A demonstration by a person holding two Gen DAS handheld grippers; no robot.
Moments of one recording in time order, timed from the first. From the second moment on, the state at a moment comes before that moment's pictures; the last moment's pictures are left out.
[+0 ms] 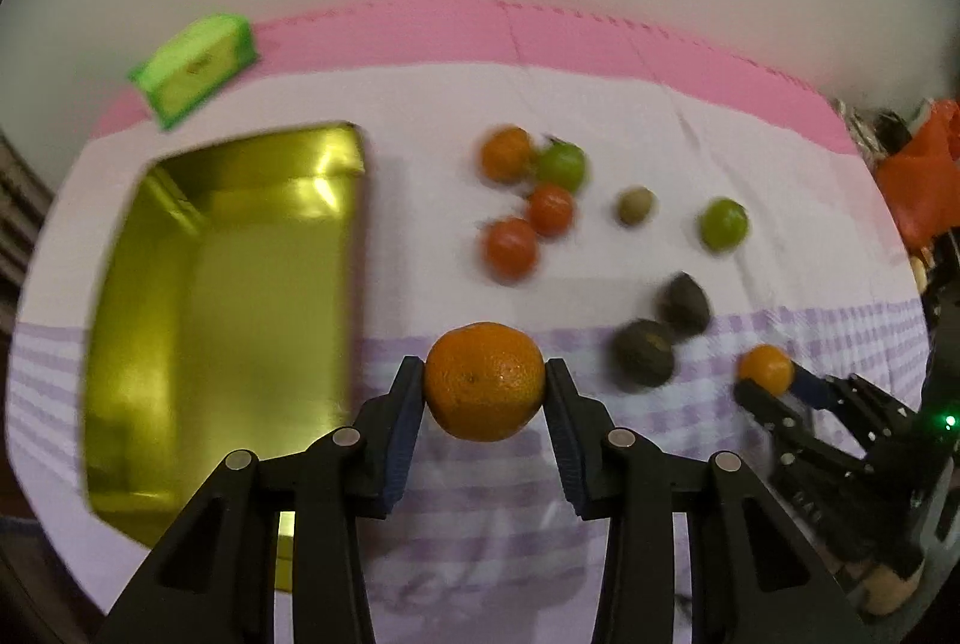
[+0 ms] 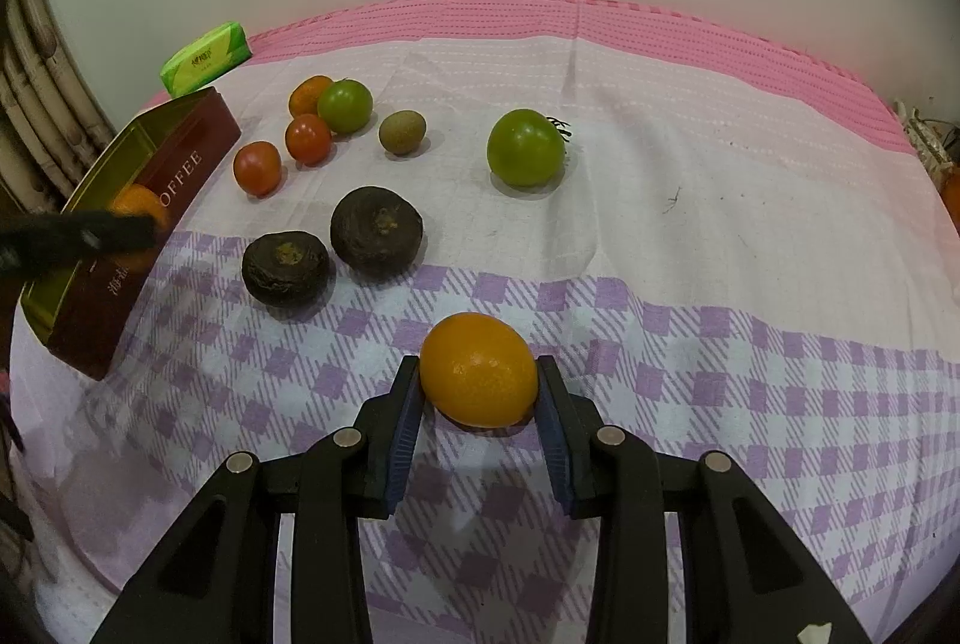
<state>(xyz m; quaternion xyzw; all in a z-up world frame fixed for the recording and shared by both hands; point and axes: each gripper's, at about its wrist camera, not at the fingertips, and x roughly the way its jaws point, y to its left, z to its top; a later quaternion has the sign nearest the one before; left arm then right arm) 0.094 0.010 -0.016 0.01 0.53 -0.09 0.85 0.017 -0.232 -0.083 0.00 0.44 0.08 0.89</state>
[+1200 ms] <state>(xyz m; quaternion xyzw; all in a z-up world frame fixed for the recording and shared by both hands) 0.076 0.160 -0.057 -0.01 0.58 0.06 0.81 0.026 -0.159 -0.027 -0.05 0.41 0.12 0.90</state>
